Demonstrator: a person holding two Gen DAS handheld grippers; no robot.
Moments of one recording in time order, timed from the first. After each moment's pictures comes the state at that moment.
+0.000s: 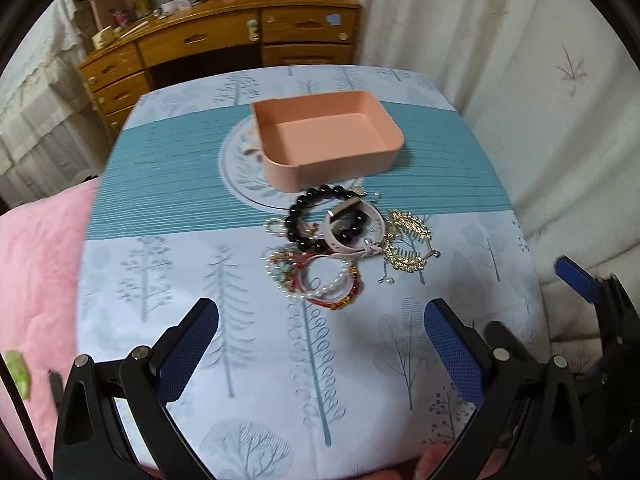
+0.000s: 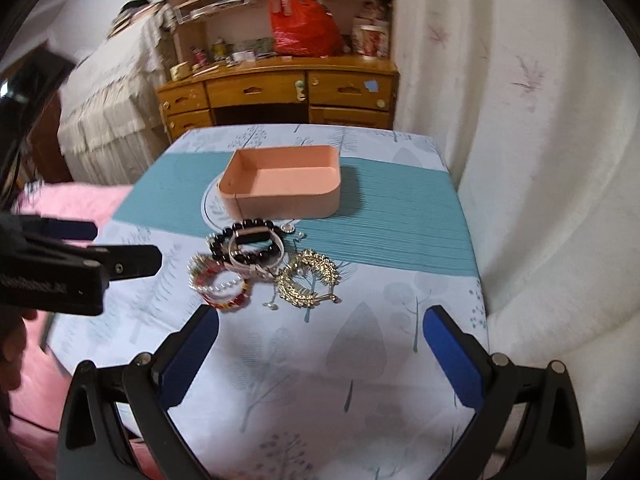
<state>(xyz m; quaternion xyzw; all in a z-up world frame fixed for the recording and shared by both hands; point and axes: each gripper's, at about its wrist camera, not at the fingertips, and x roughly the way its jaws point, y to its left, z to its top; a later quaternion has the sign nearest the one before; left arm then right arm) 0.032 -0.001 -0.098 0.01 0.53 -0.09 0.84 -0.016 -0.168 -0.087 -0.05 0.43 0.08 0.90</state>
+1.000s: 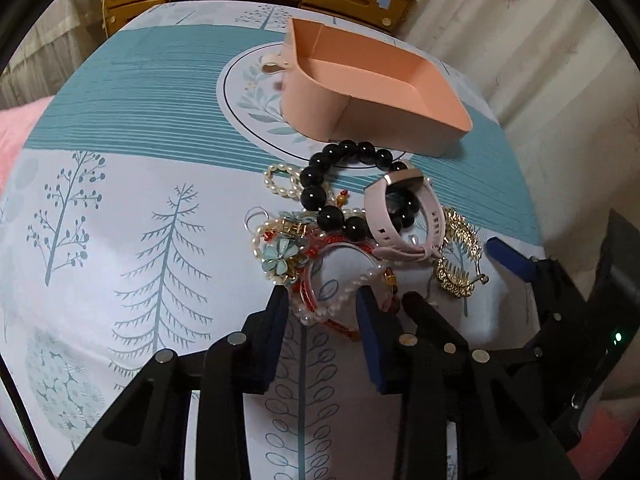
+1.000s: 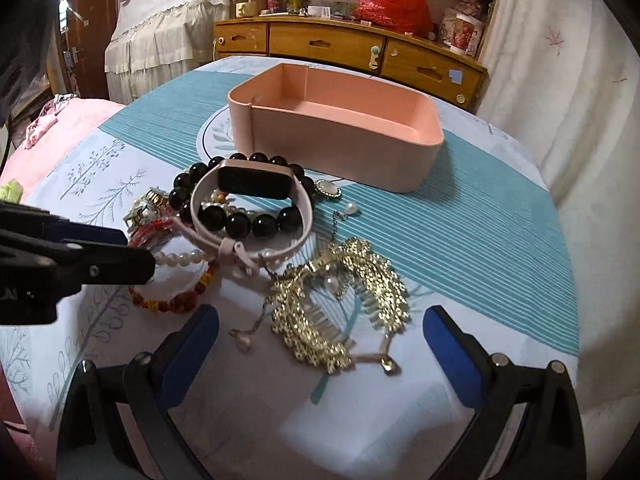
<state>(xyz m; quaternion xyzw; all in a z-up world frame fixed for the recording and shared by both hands) 0.071 0.024 -0.206 -0.14 0.56 -0.07 0.82 0.071 -0.130 -0.203 -0.13 0.44 0.17 0.87</state>
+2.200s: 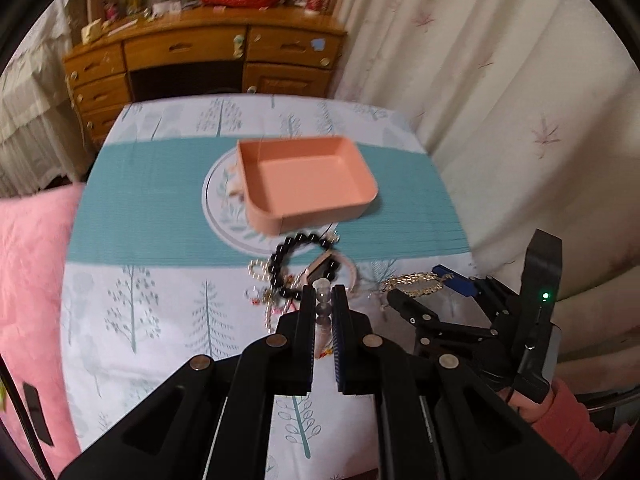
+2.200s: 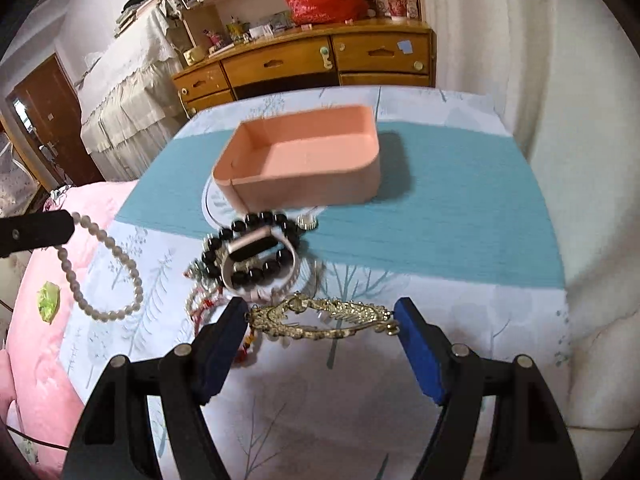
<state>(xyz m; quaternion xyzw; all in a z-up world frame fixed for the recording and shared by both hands) 0.064 0.024 -0.038 -0.06 0.51 -0.15 0.84 0.062 -0.172 -0.131 0.03 0.47 0.14 0.87</state>
